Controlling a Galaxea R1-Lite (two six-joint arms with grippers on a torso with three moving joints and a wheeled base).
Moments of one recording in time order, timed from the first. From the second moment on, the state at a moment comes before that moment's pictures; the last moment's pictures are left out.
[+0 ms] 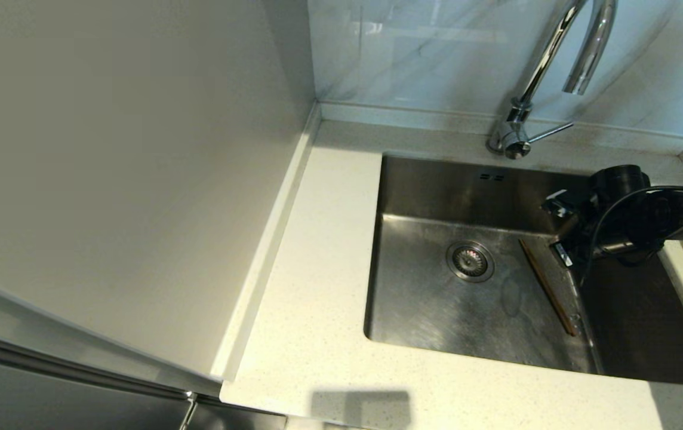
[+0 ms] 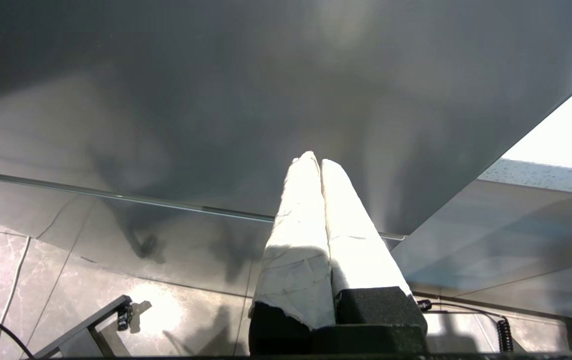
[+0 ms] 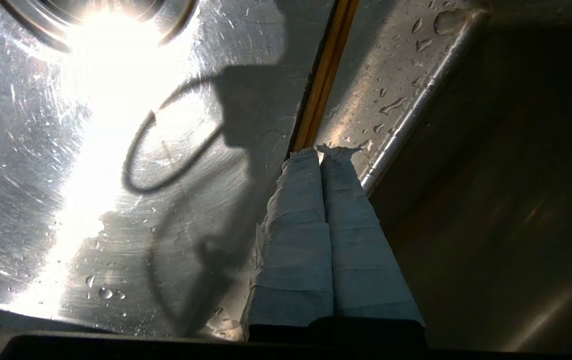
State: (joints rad) left arm 0.00 0.00 0.00 0.00 0.02 -0.03; right arm -0.14 2.14 -1.53 0.16 -0.03 -0.46
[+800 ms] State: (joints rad) left arm 0.00 0.00 0.00 0.00 0.02 -0.03; right arm -0.14 2.23 -1.58 0.16 -0.03 -0.46
